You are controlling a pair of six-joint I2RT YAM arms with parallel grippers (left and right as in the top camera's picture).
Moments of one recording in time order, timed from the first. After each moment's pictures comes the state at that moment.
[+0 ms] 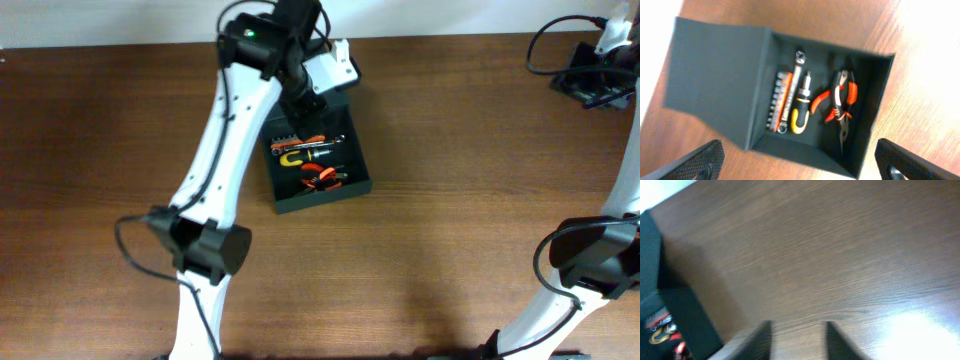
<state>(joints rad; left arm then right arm) -0.40 2.24 2.64 -1.58 0.14 0.69 -0.35 2.07 2.37 -1.49 -0.23 0.08</state>
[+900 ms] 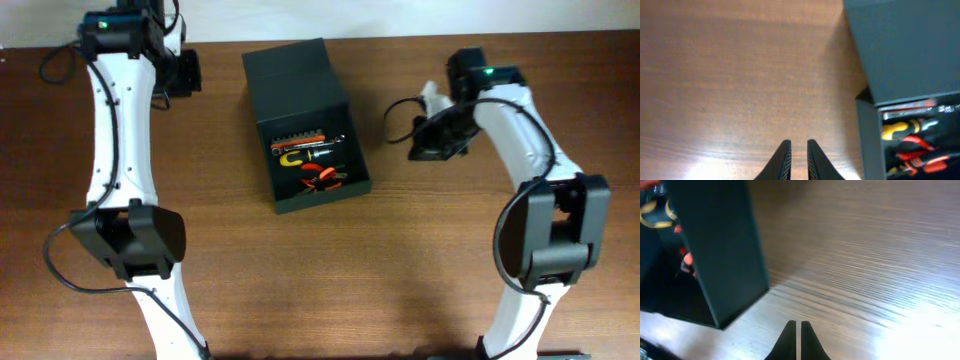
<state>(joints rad) 0.03 2.20 2.42 -1.43 0.00 -0.05 0.09 2.07 1.72 -1.15 -0.40 0.03</state>
